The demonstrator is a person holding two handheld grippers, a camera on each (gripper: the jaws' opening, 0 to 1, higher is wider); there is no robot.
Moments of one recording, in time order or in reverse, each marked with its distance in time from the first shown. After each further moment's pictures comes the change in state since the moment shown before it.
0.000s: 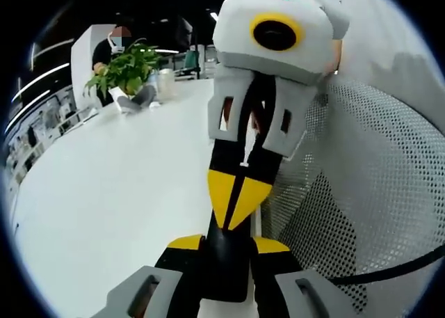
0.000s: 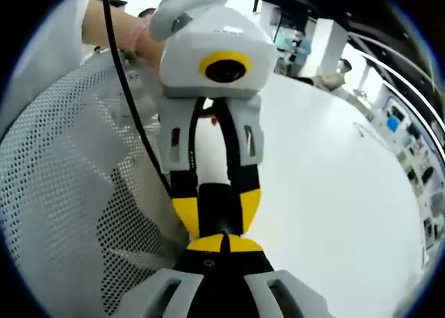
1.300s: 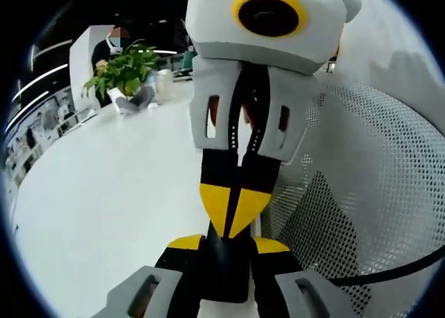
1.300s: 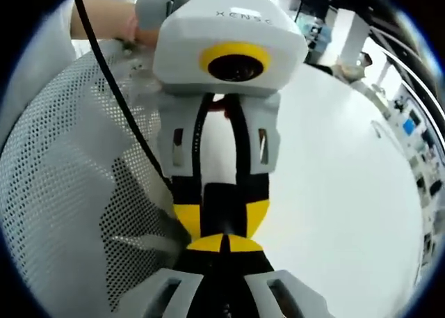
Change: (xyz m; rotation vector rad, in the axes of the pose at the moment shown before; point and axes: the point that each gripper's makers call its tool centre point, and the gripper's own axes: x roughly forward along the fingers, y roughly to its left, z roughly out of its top) left arm 0.000 0.000 0.000 0.010 -0.001 -0.013; right arm 0.004 0.000 0.000 -0.086 0.155 0.058
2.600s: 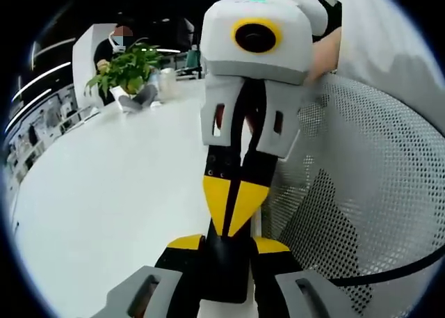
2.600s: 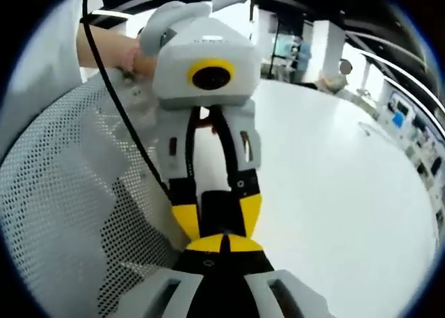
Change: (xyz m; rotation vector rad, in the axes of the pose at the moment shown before) left arm -0.001 0.000 0.000 -0.014 0.004 0.017; right arm -0.003 -0.002 0.002 0.108 -0.230 -0.009
